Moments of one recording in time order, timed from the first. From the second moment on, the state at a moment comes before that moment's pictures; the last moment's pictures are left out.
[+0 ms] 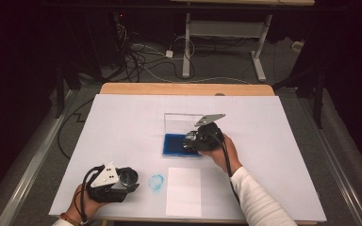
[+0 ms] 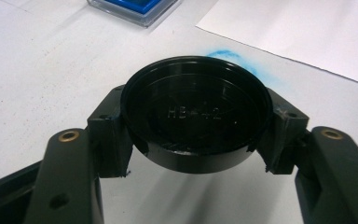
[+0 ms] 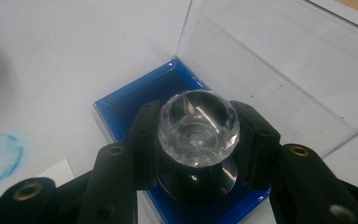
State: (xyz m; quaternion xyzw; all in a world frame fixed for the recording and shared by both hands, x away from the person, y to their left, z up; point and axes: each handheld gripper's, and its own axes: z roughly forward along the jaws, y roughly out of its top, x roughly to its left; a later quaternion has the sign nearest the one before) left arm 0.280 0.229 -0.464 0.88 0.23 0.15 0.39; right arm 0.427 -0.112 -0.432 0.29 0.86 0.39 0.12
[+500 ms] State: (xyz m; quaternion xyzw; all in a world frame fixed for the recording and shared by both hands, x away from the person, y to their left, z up) left arm 0.277 0.227 -0.462 0.88 0.23 0.15 0.40; right arm 0.422 -0.113 -0.436 0.29 0.86 0.40 0.13
